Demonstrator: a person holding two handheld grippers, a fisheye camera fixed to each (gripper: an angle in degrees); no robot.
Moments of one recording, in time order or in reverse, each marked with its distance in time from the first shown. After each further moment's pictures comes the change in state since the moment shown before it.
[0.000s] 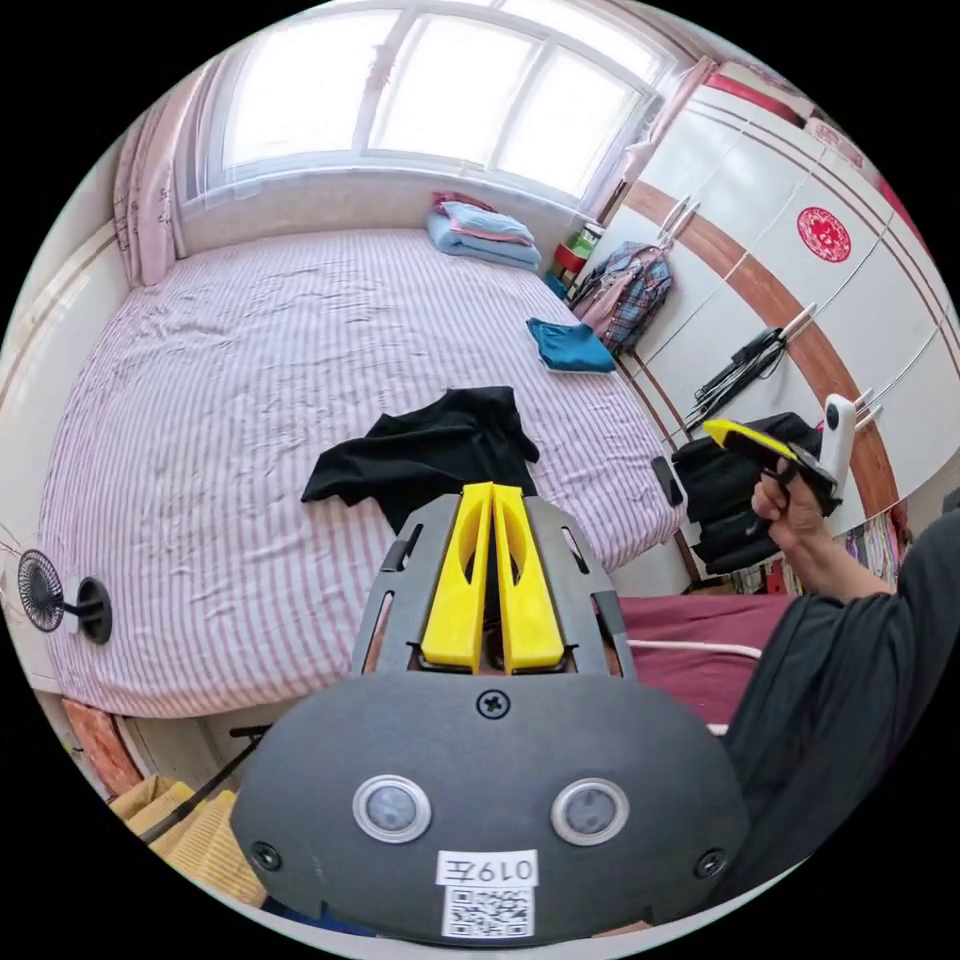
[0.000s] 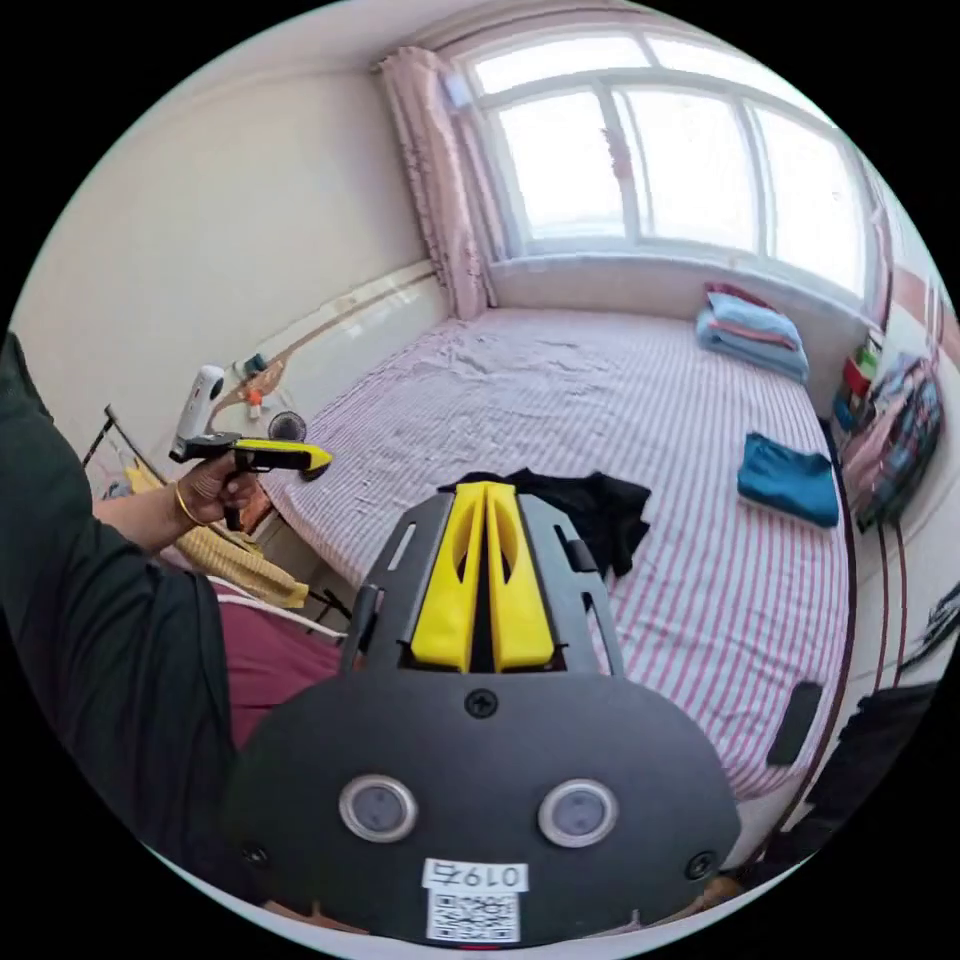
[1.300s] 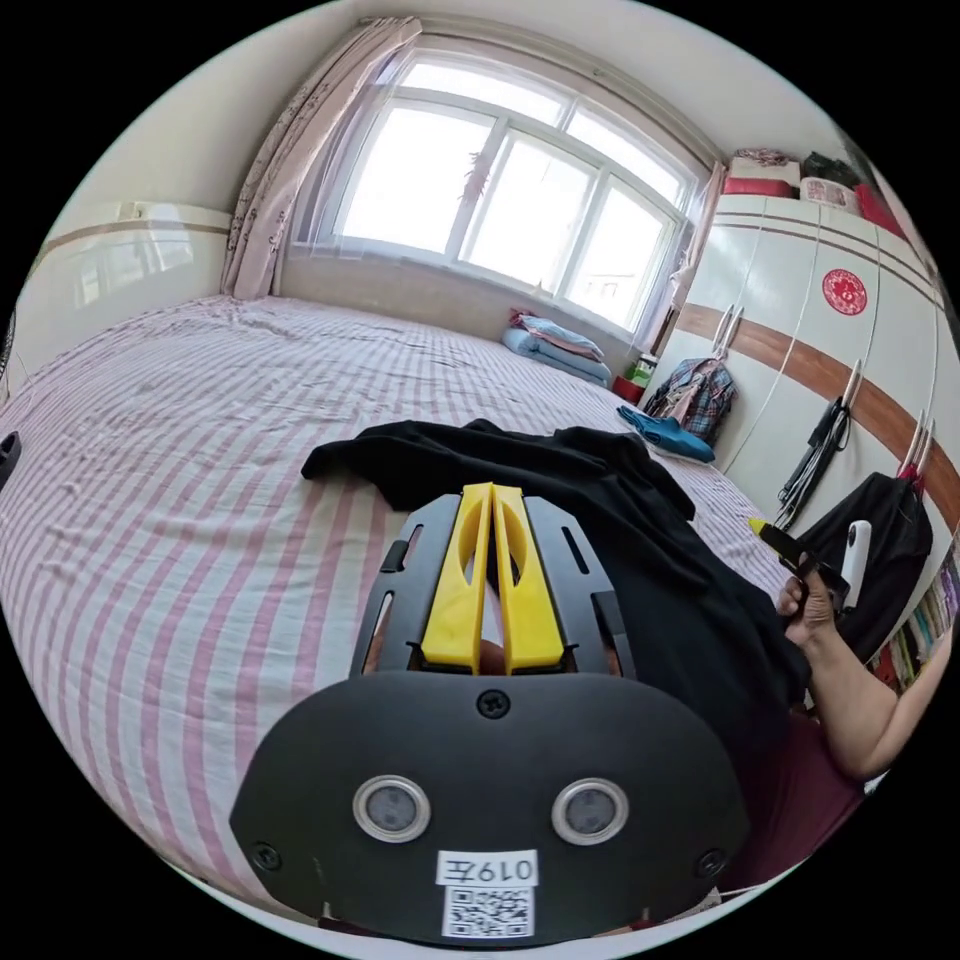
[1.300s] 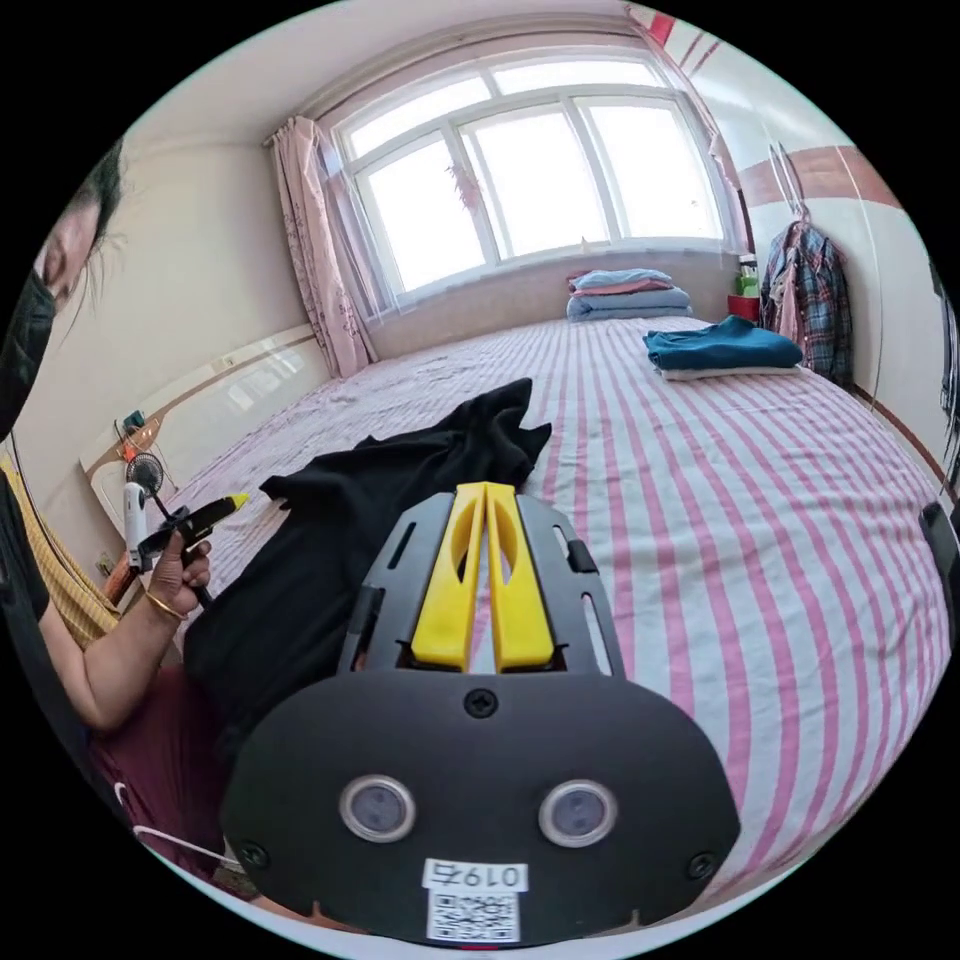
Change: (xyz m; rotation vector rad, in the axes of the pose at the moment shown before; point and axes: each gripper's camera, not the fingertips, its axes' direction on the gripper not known) left arm -0.293 0.308 0.351 0.553 -0.131 -0.099; right arm 0.010 0.628 0.368 0.389 0.199 0.161
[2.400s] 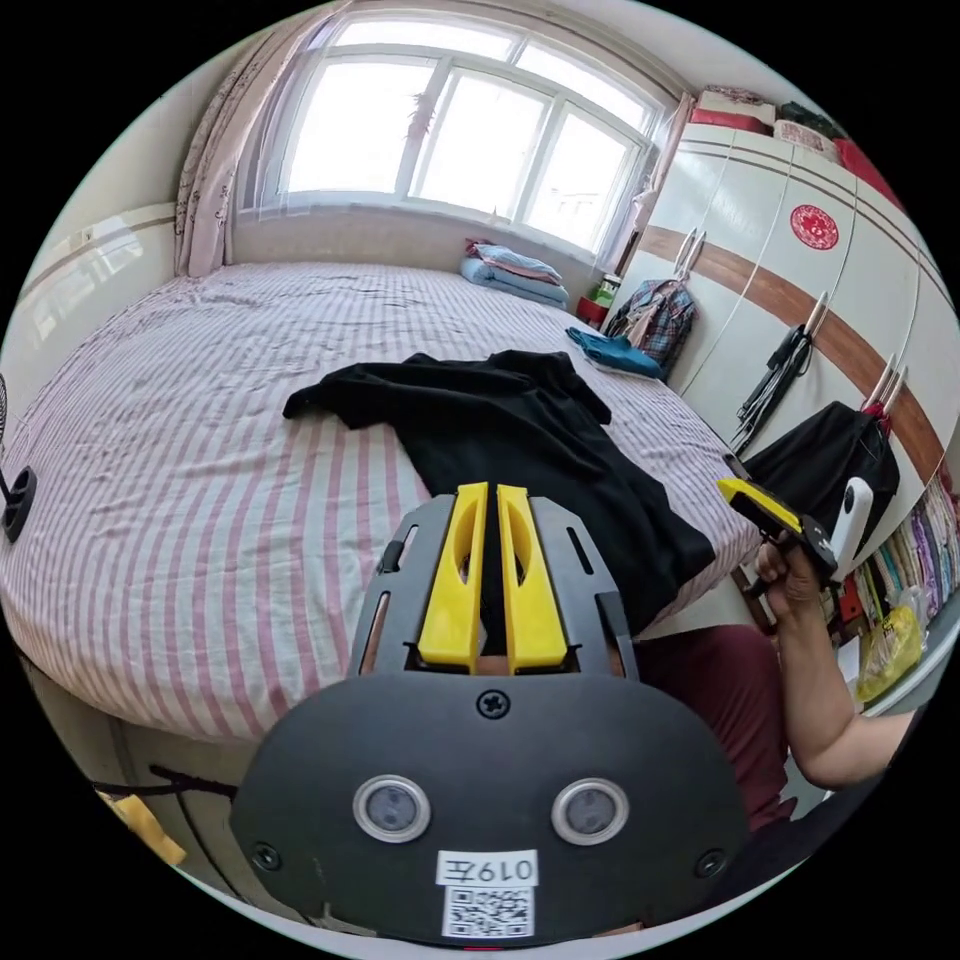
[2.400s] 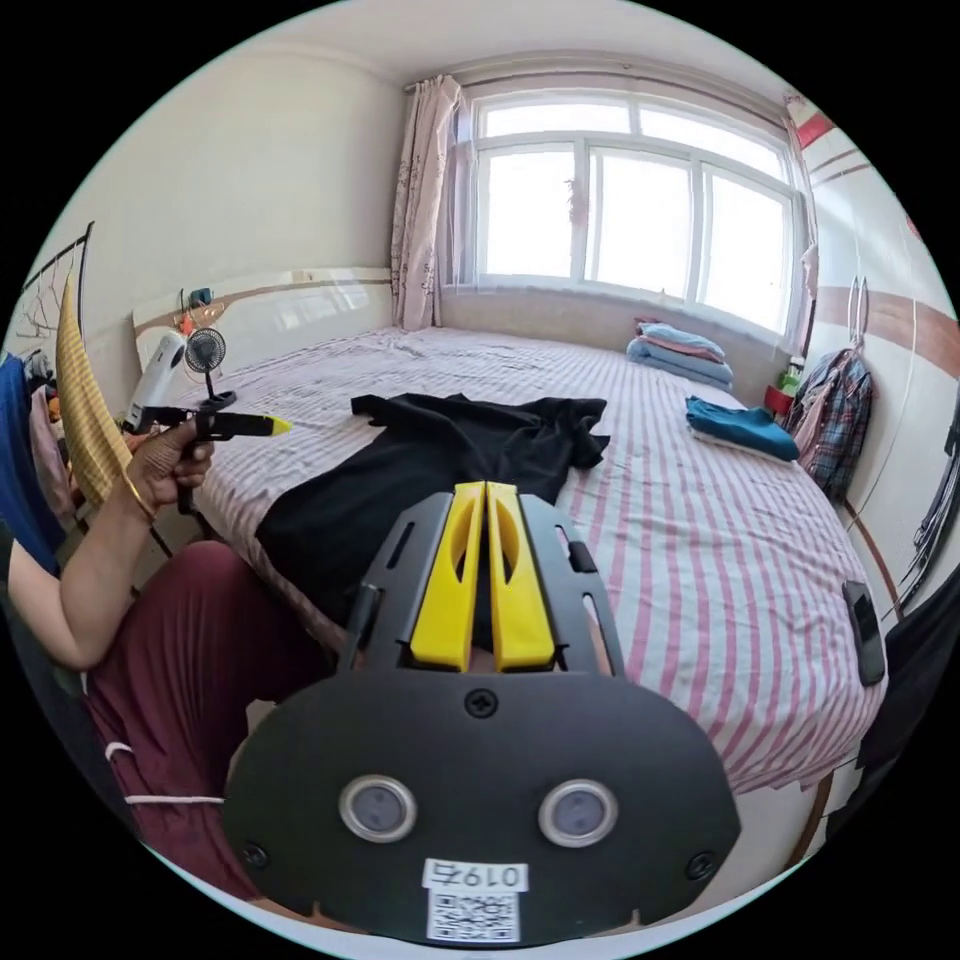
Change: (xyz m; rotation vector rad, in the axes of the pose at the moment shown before) left arm 0.026 0.090 -0.150 -0.252 0.065 0.077; right arm -0.300 0.141 -0.152 -0.110 0.025 -0.319
